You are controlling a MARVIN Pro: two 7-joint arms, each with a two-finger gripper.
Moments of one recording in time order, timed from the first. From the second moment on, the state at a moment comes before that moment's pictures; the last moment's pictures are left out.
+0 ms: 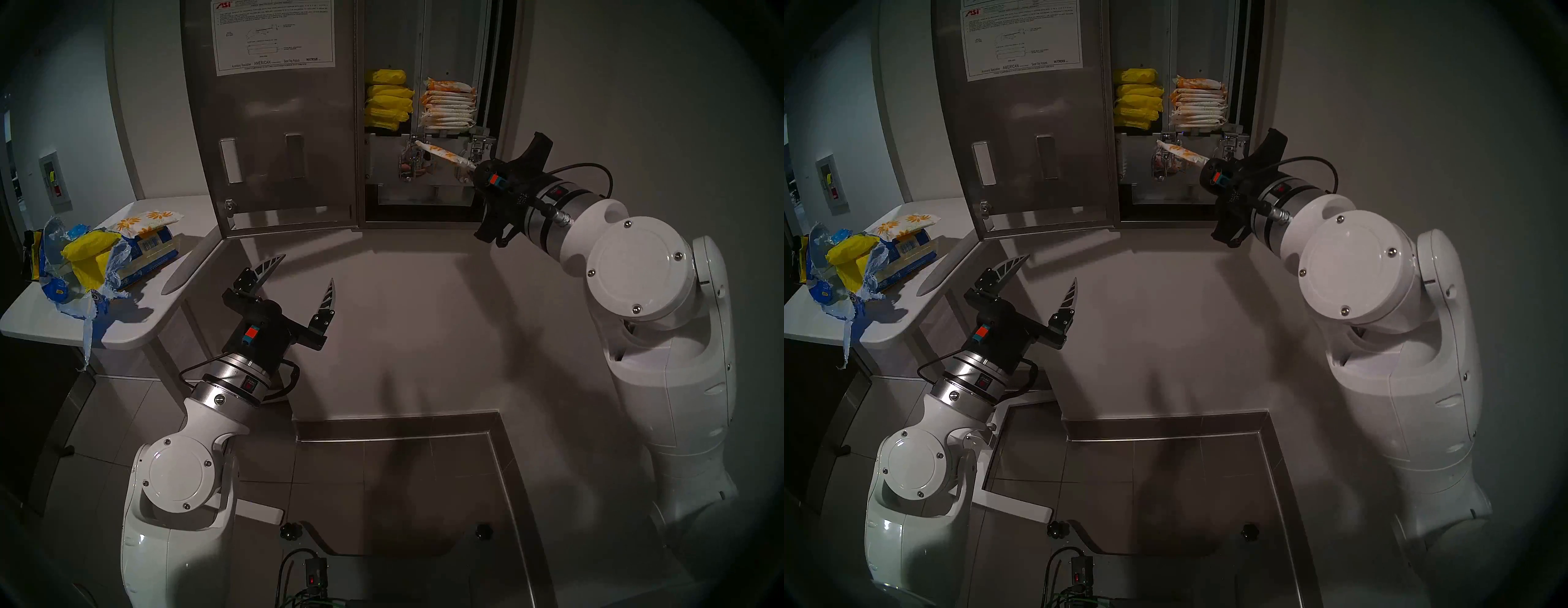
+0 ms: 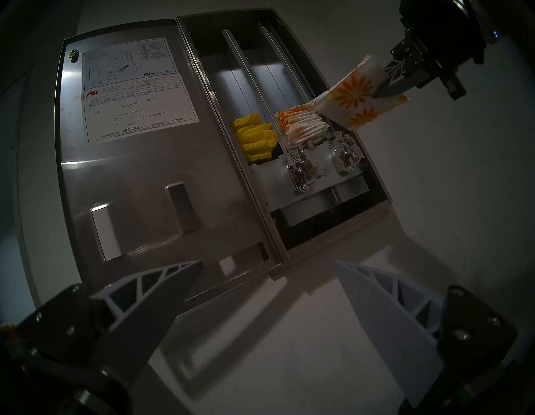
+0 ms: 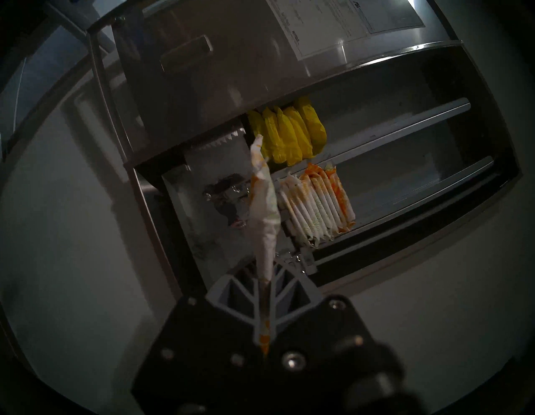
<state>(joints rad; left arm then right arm) 2.03 -1.56 -1.70 -2.24 0.22 -0.23 -0.35 -1.18 -1.04 1.33 -2.34 -0.75 0.63 0.74</state>
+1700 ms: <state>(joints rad) 2.18 -1.58 -1.71 -2.27 0.20 -0.26 -0.33 -0.81 -1.24 1.30 -1.99 -0.99 0.38 0.79</state>
